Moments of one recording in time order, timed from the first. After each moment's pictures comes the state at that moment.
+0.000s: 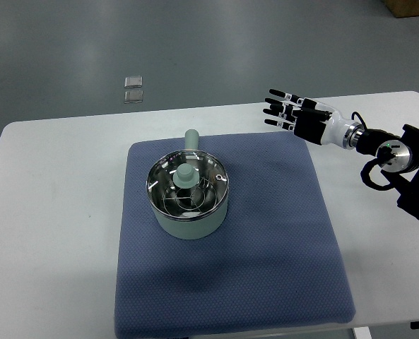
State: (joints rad) left arm 0.05 0.00 -0.05 -0.15 0.00 0.05 0.13; right arm 0.86 -0.24 0.61 0.47 0.00 0.57 -0.06
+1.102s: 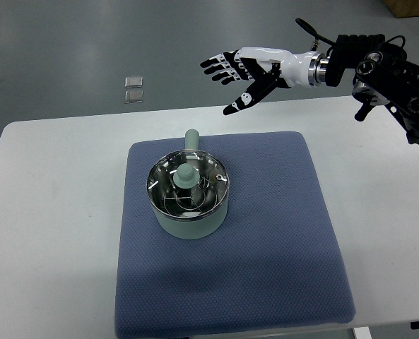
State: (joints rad) left arm 0.05 0.00 -0.05 -0.15 0.00 0.04 0.13; right arm 1.16 -0.28 0.59 0.76 -1.03 0.61 0.16
